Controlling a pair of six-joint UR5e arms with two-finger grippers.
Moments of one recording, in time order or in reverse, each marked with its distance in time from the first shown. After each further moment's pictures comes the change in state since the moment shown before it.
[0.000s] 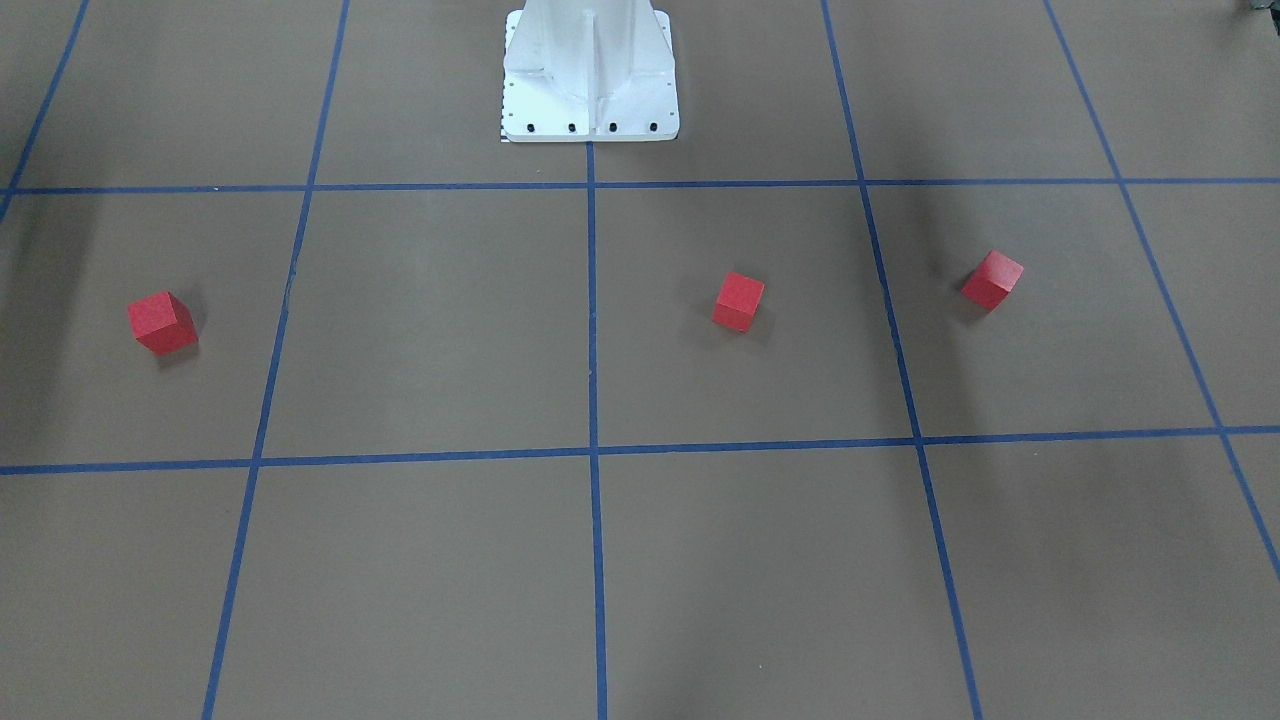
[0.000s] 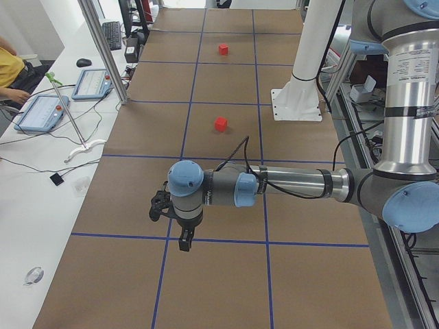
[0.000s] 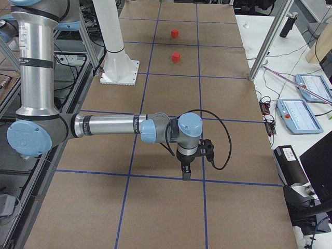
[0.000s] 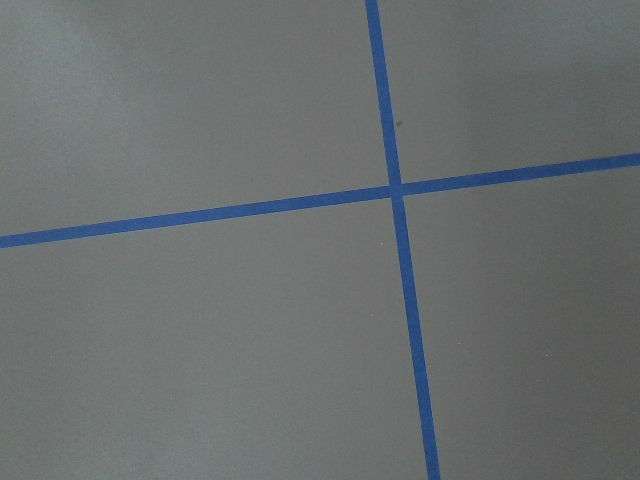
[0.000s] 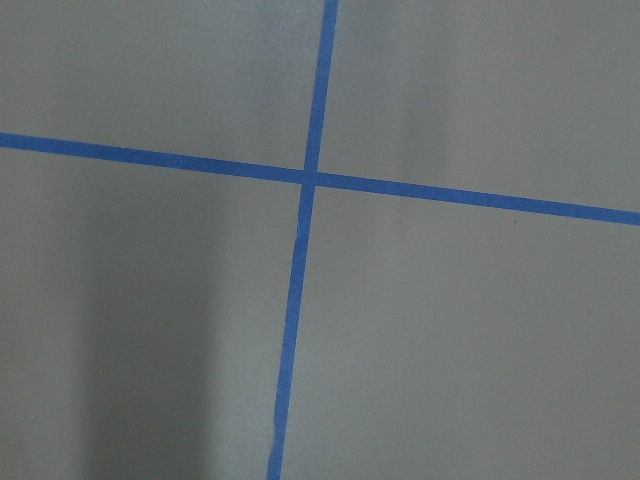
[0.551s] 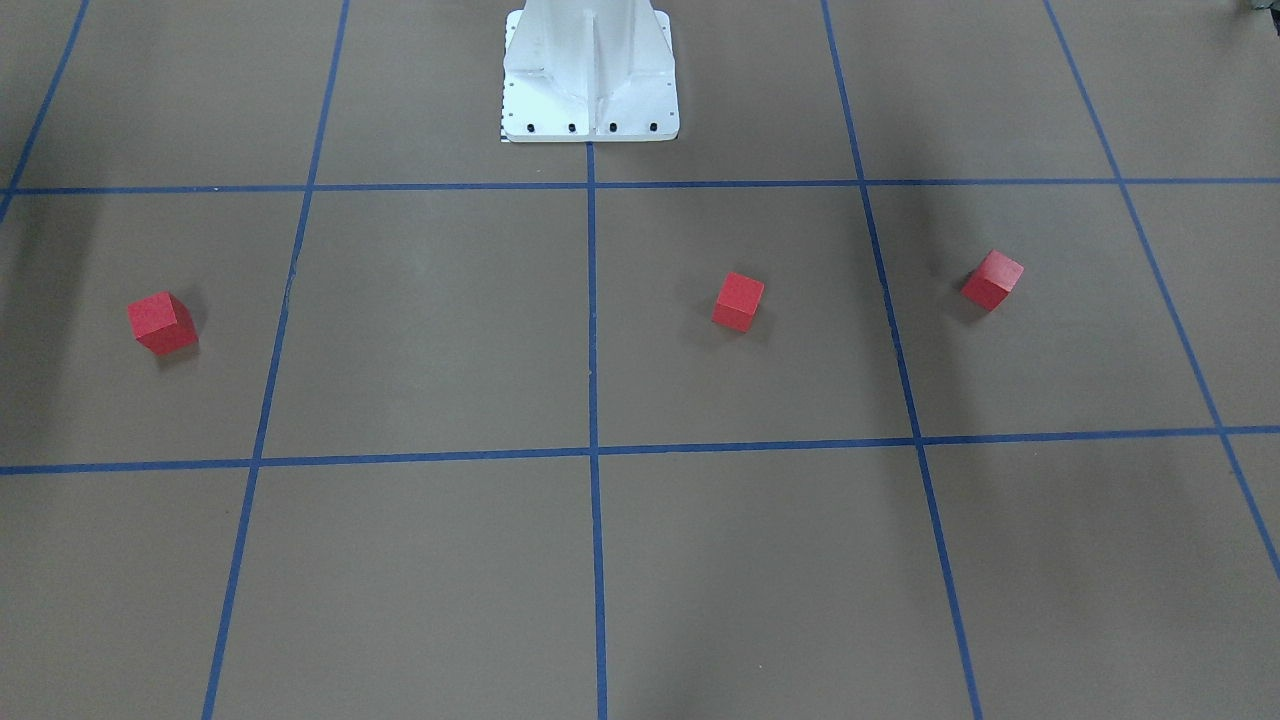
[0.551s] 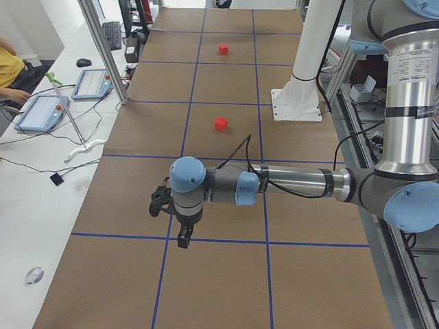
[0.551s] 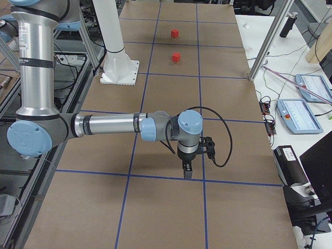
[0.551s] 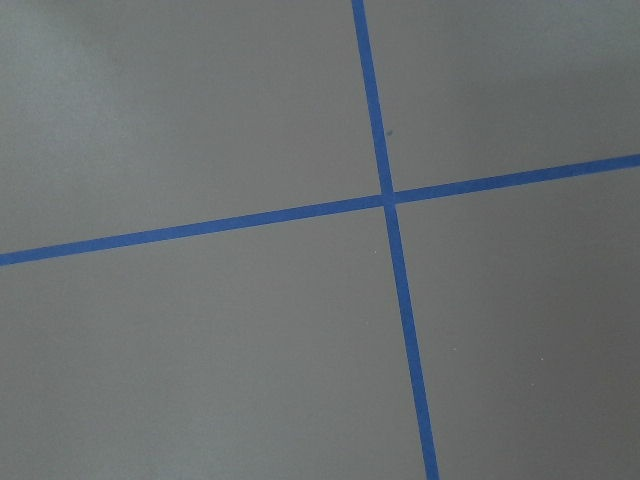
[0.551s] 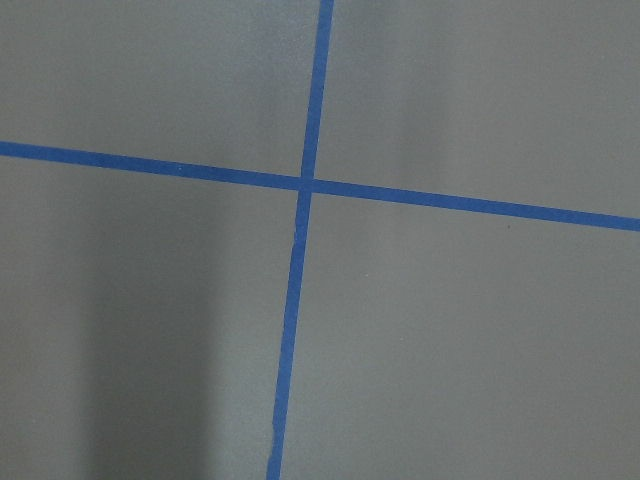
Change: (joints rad) left arm 0.001 0.005 -0.021 -0.027 0.001 -0.003; right arm 0.002 0.006 0.016 0.005 -0.001 -0.001
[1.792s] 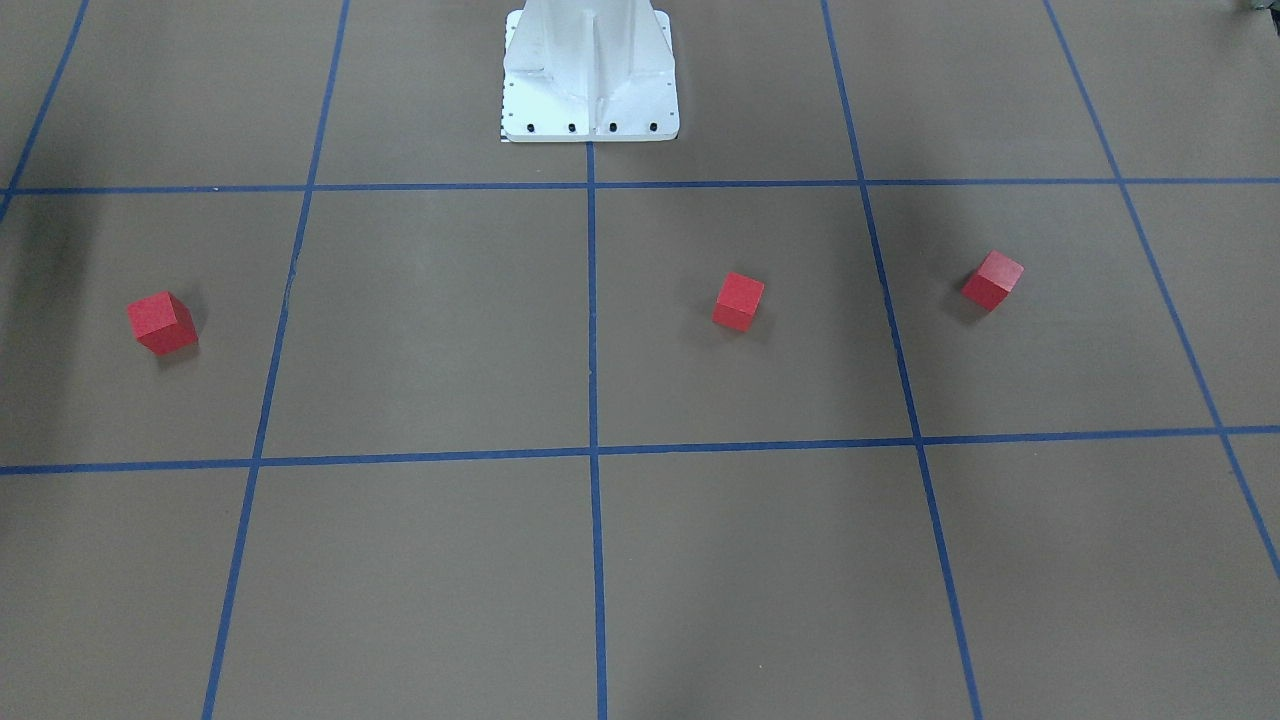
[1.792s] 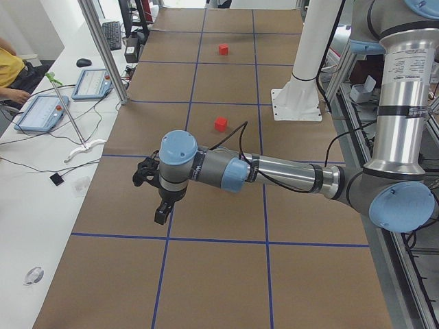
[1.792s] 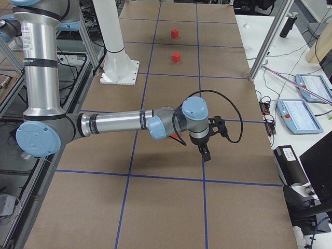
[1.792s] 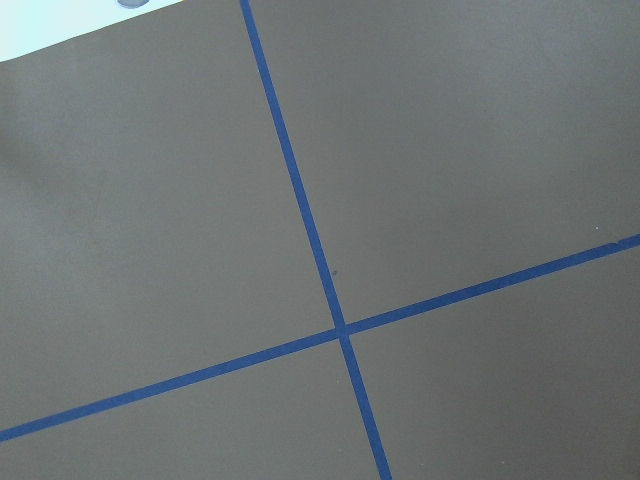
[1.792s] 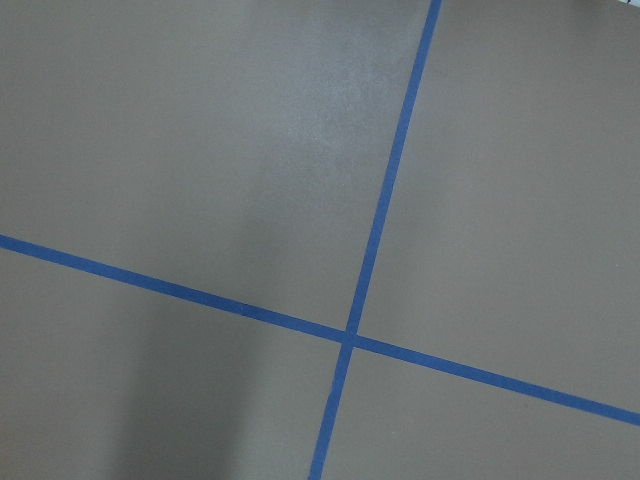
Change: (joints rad) left arm 0.001 -0.072 -0.016 -0.159 -0.012 -0.005; right arm -0.032 0.060 -0.013 0.265 0.098 0.023
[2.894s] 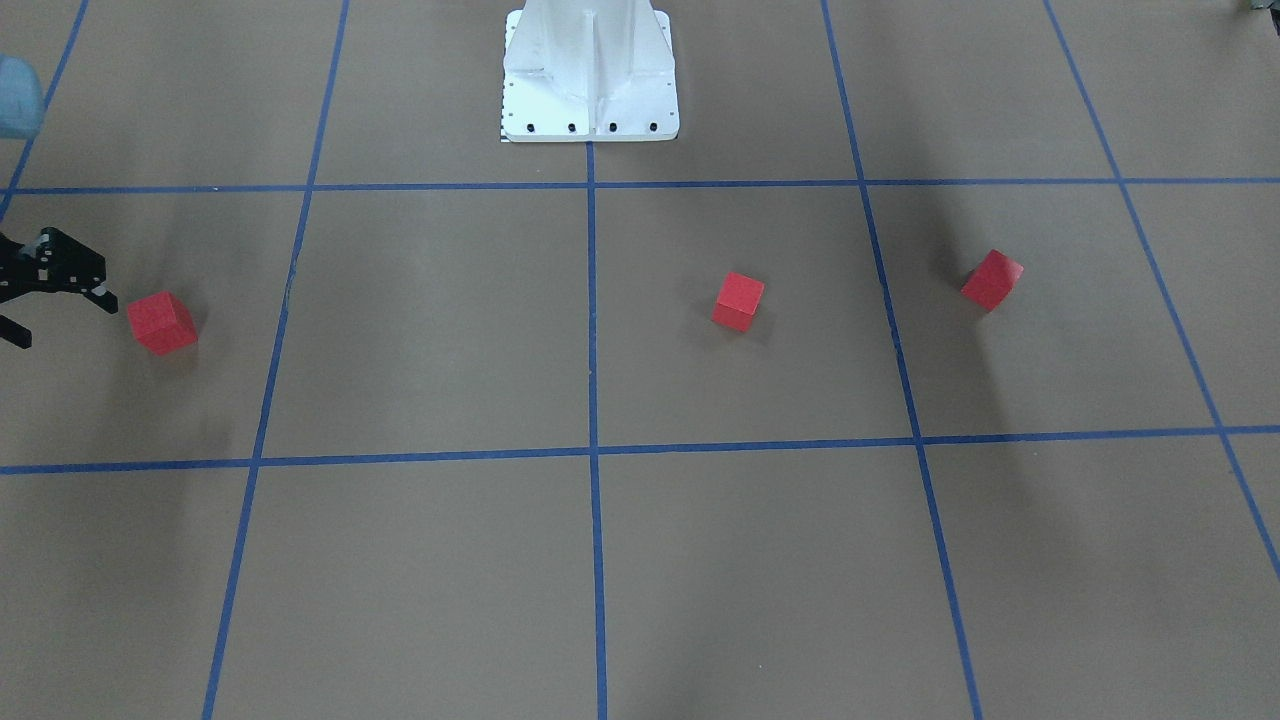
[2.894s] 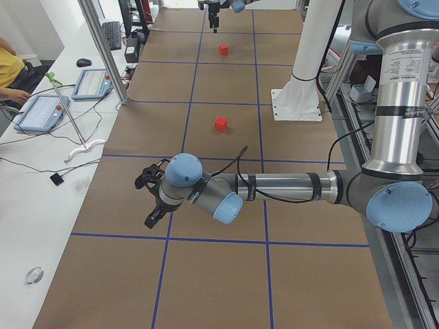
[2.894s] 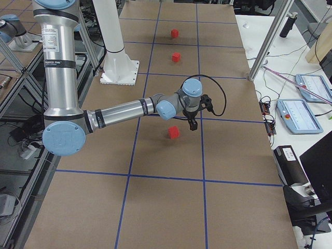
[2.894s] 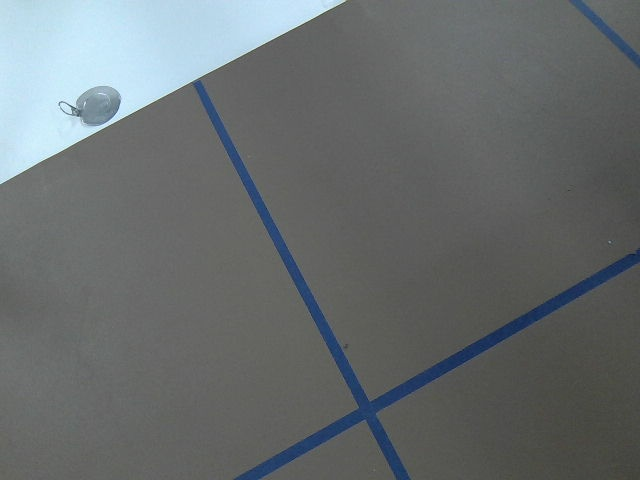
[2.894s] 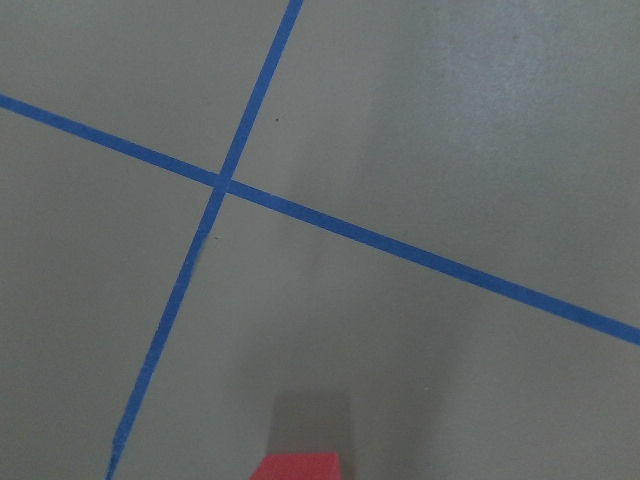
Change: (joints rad) left arm 0.061 0.006 0.180 -0.425 -0.003 -0.003; right arm -0.425 -0.039 0.100 0.198 -0.039 0.460
